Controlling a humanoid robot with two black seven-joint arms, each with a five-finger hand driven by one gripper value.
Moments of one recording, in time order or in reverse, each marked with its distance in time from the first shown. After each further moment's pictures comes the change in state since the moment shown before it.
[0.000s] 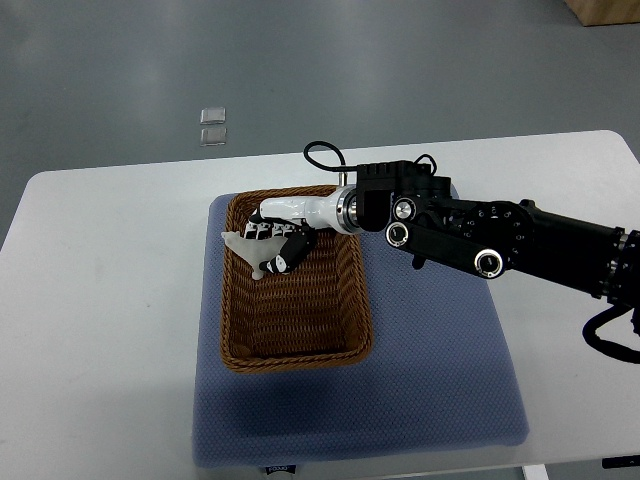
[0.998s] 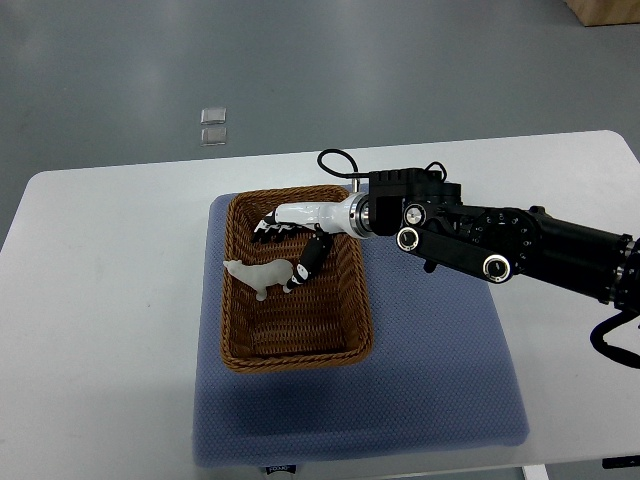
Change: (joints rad) left arm -0.001 0.000 0.002 0.005 0.000 -0.001 0.000; right arm -0.007 -0.034 0.008 -0.010 -0.018 0.013 0.008
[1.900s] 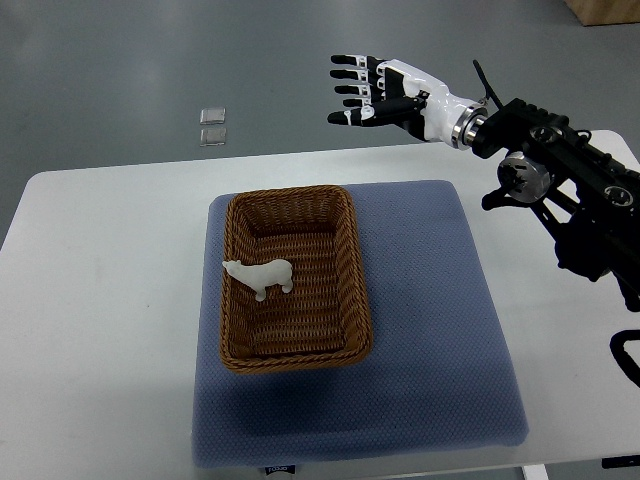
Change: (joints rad) left arm 0.000 0.000 0.000 -0.003 0.000 0.001 0.000; right arm -0.265 -0.088 0.700 -0.030 0.472 -0.041 0.064
